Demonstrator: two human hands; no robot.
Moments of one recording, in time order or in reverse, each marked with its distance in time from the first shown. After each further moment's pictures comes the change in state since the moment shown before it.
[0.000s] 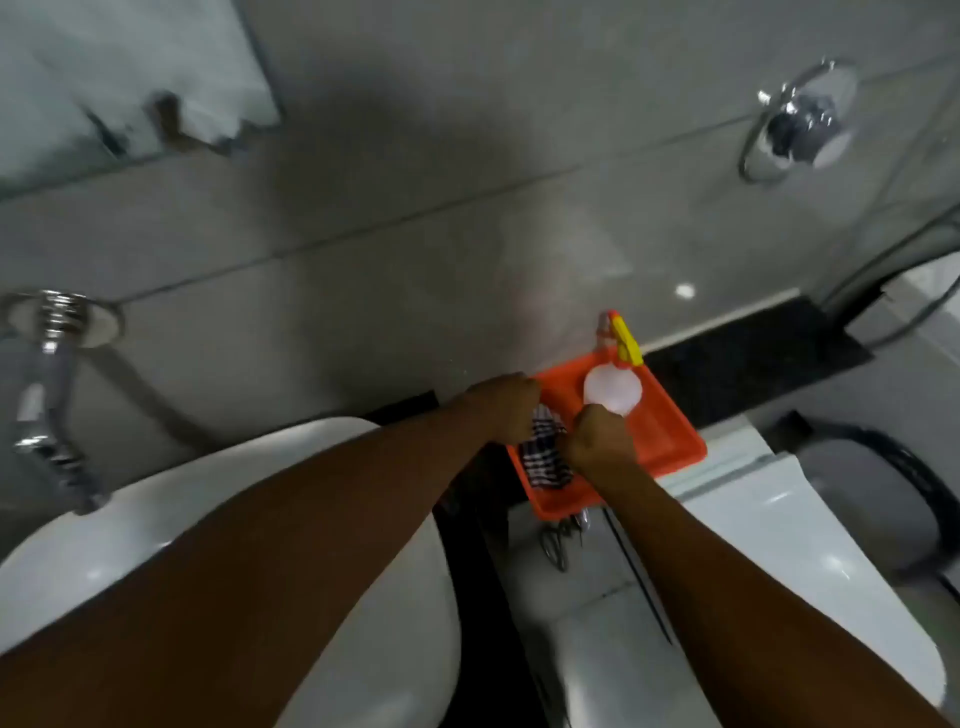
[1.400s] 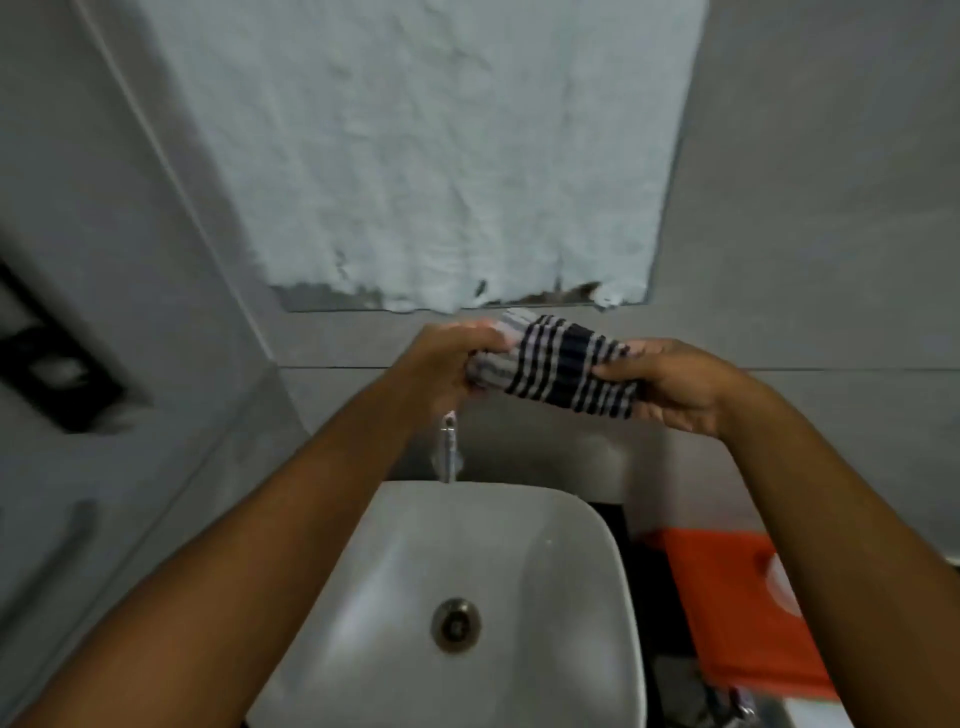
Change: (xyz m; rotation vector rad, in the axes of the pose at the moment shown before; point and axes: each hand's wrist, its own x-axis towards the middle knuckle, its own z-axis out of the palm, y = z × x) left_hand -0.345 -0.090 -0.200 -1.530 0.839 -0.267; right_hand -0.079 -0.291 -0.099 0.800 -0.789 -0.422
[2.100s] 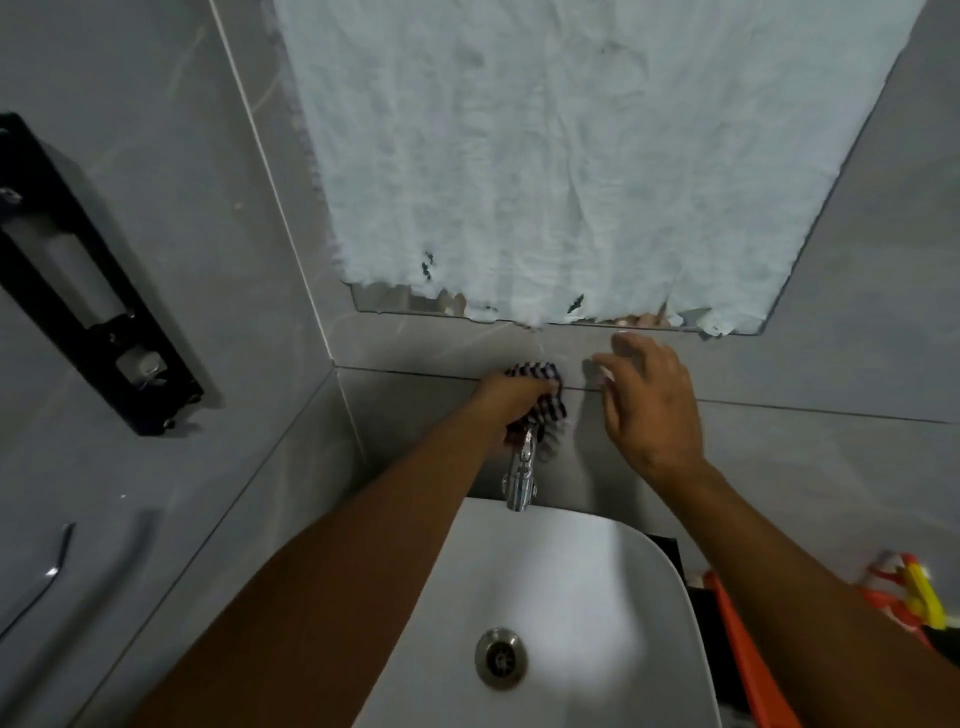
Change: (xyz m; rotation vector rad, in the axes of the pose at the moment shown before) left_hand 0.035 -0.043 -0.049 0.167 0.203 -0.298; right_hand 0.100 0.069 0.070 -1.382 0.702 -0.964
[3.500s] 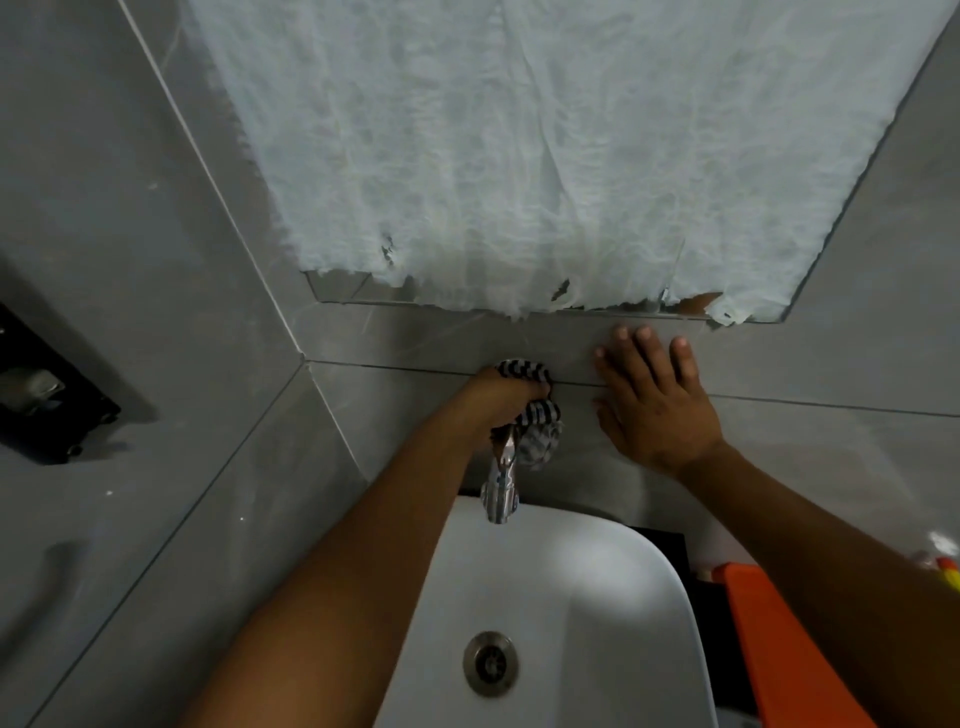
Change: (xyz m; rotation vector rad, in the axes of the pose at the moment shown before) left_hand 0.024 0.009 0.013 0.257 0.040 0.025; right_hand -0.012 0.080 0.059 -0.383 0.093 -0.397
